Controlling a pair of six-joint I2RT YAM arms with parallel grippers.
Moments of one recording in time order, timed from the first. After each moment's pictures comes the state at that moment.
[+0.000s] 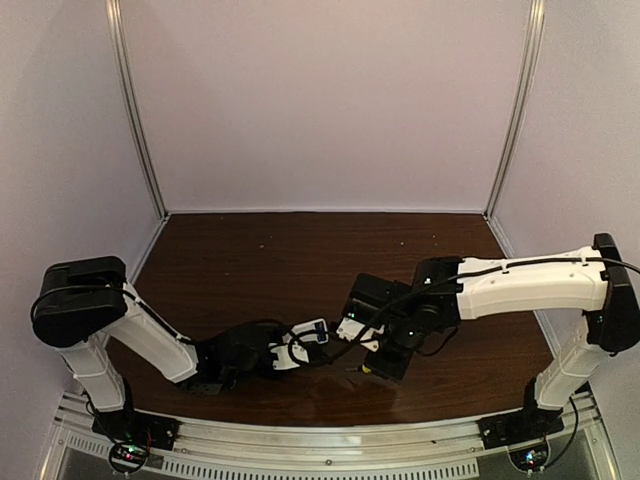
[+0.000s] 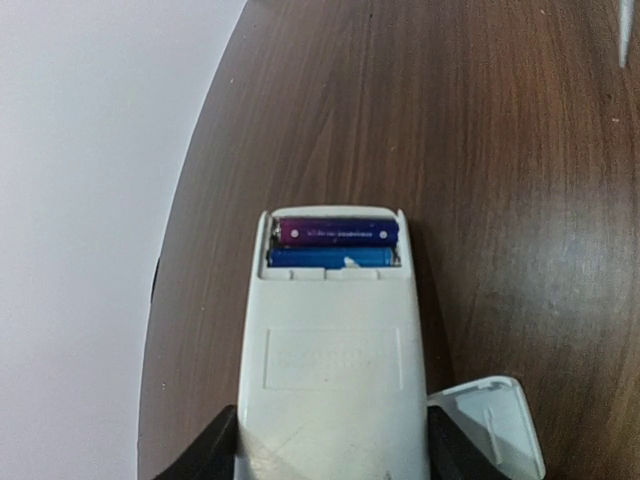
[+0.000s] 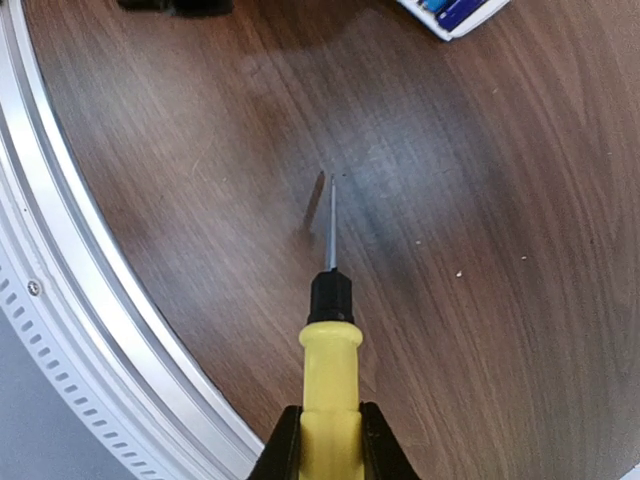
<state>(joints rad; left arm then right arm) -1.16 1.75 0.47 0.76 -0.46 0.75 1.20 1.64 1.24 -0.97 0.04 0.12</state>
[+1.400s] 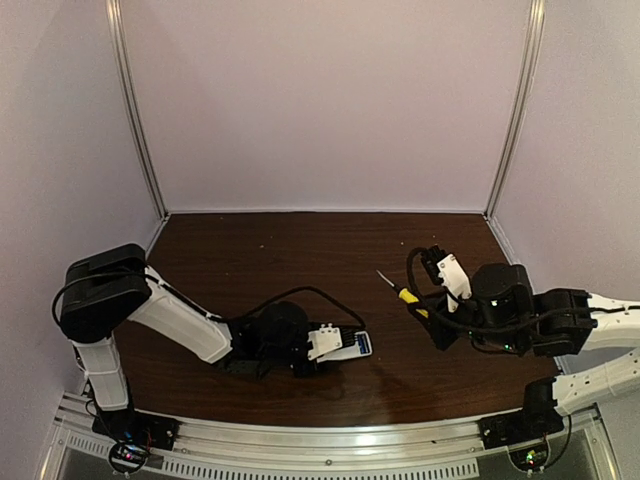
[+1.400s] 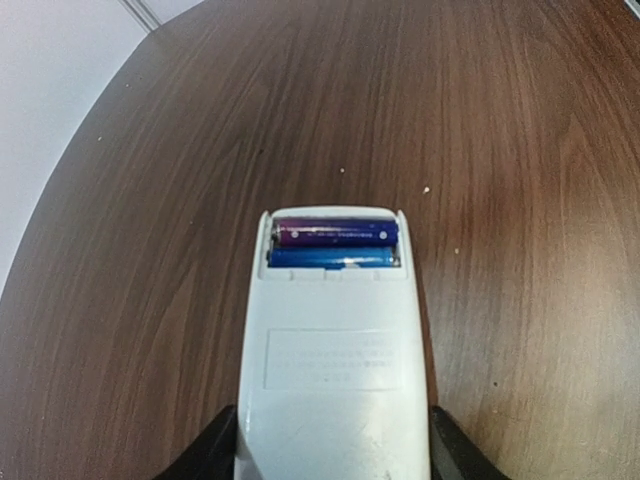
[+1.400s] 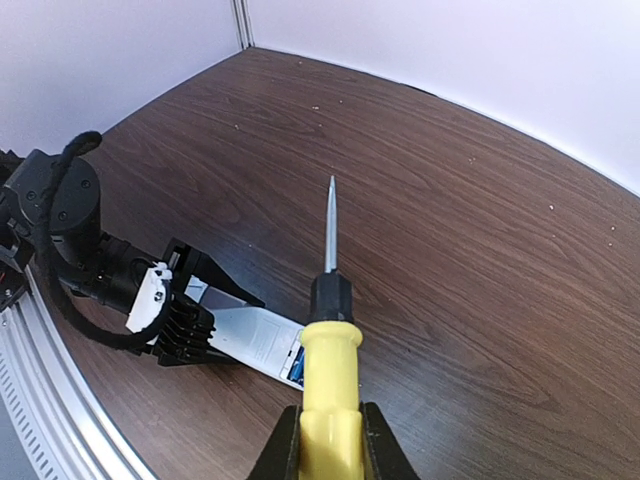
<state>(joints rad) -1.12 1.88 0.77 0.50 -0.03 0.43 1.20 0.89 0.72 -0.37 0.44 0.34</state>
